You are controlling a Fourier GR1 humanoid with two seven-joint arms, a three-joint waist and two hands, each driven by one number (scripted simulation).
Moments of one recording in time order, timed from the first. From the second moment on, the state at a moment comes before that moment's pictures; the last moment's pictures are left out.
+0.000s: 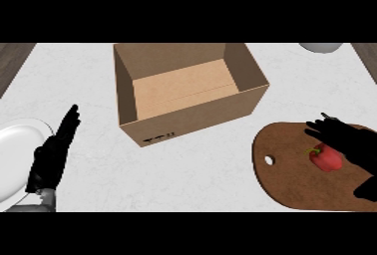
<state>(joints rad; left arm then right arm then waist) -0.01 0.31 -0.06 -1.53 -0.06 0.16 0.09 -0.07 -0.71 0.09 -1.54 0.92 0.33 -0.49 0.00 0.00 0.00</state>
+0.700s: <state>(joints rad) 0.01 0.26 -0.02 -1.57 -0.12 0.12 0.11 -0.12 -0.62 0.05 -1.43 1.06 0.32 -0.56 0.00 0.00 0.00</state>
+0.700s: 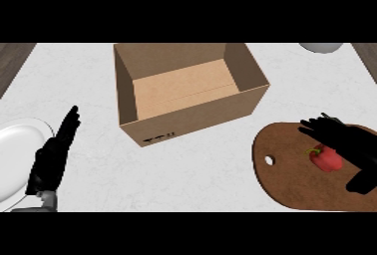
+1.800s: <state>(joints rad) -0.08 0.21 -0.06 -1.56 -0.16 0.05 0.10 -0.55 -0.52 0.05 -1.10 1.14 0.23 -0.75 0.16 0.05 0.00</state>
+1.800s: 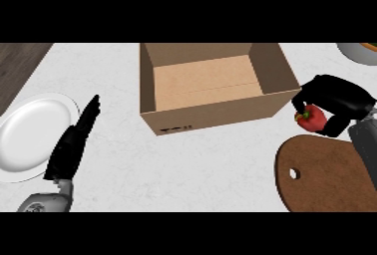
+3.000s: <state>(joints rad) -0.10 0.19 -0.07 -1.53 -0.18 0.06 0.11 -1.15 -0.46 -0.10 -0.51 0.79 0.31 -1.00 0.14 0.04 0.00</state>
